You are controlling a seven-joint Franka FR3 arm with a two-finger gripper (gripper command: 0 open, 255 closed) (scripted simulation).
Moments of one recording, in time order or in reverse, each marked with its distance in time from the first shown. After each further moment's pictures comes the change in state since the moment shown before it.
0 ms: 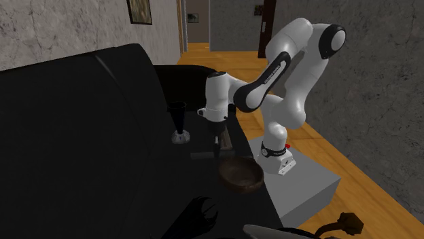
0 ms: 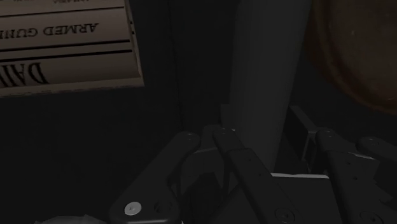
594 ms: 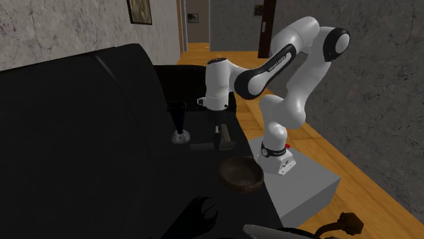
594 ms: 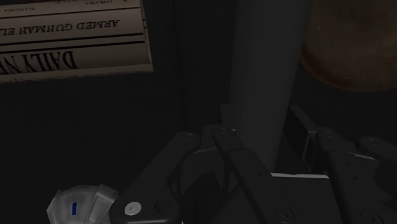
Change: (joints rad) arm -0.007 -0.088 -0.003 0.075 -0.015 -0.162 0.014
